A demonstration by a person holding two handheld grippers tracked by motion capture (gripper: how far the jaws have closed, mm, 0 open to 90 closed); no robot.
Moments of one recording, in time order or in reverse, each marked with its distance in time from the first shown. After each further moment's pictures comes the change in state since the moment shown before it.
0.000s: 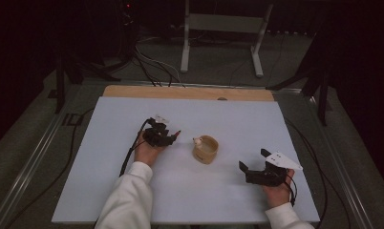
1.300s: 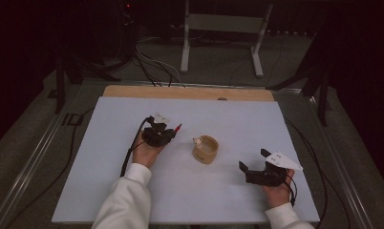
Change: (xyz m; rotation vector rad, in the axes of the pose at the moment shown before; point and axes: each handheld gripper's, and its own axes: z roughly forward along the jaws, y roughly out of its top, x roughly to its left) left arm -0.018 0.011 -0.037 -0.084 -0.017 0.037; right arm 0.000 0.000 0.000 -0.002 0.001 0.004
